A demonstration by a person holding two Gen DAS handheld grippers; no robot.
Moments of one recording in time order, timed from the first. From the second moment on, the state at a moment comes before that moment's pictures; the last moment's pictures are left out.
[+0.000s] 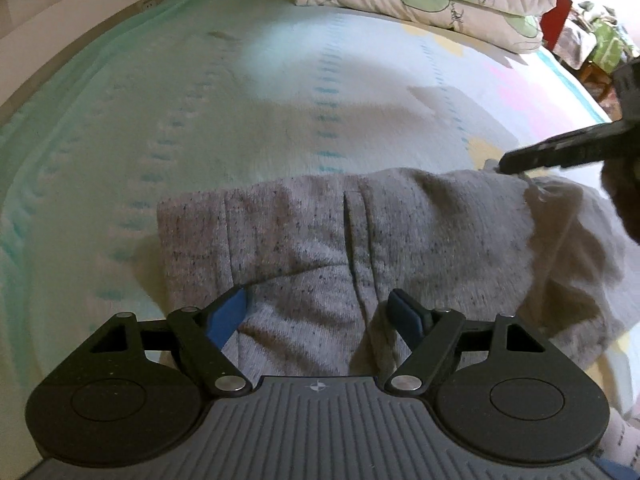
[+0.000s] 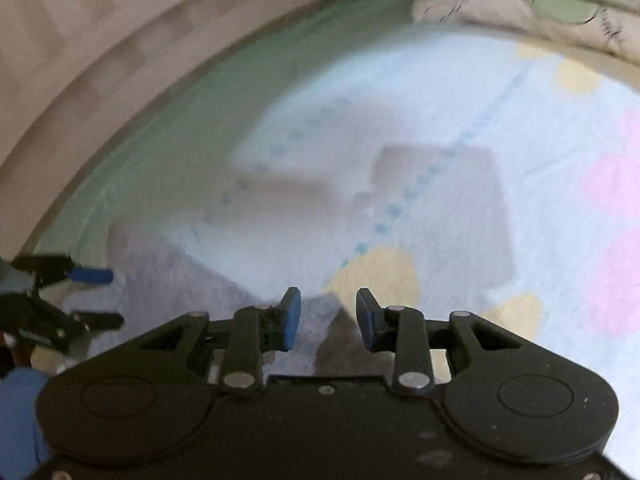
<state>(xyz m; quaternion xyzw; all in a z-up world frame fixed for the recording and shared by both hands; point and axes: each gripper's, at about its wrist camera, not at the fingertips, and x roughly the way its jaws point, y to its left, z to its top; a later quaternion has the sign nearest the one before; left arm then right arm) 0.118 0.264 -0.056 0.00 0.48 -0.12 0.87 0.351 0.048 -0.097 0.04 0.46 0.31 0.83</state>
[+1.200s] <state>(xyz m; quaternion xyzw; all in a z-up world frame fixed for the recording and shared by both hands) 0.116 0.256 -0.055 0.07 0.44 -0.08 0.89 0.335 0.074 -0.074 -0.04 0.35 0.28 0.89</state>
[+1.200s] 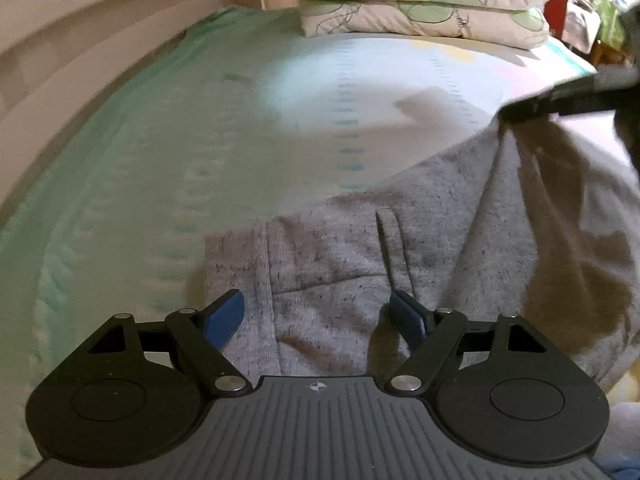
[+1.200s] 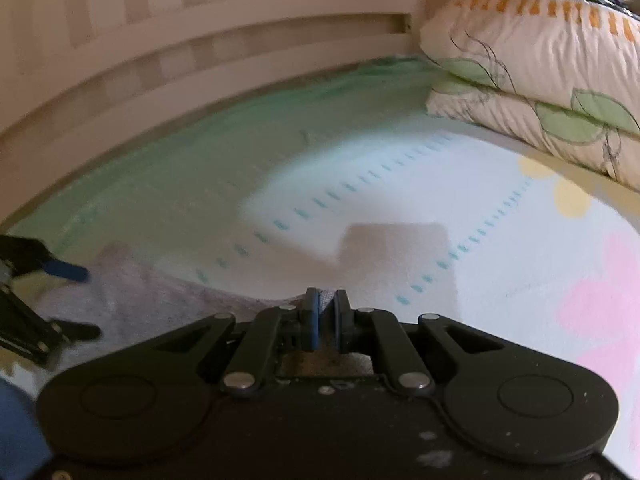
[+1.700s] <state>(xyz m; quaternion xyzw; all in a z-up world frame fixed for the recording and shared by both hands) 0.109 0.252 -0.027 0.06 0.45 -0.07 0.89 0.241 0.041 -0.042 -0.04 0.34 0.33 0.88</state>
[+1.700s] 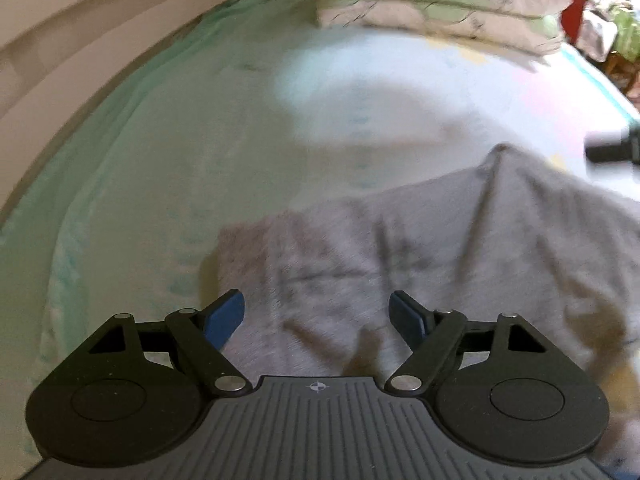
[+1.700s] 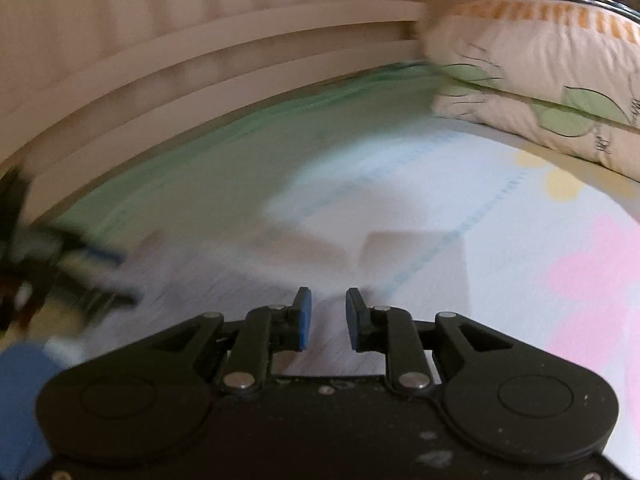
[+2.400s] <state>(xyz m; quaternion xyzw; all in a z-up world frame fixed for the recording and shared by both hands) 0.096 0.126 -0.013 0.02 0.50 -0.15 0.85 0.112 0.095 -0.100 -0.15 0.36 0.34 0.85</state>
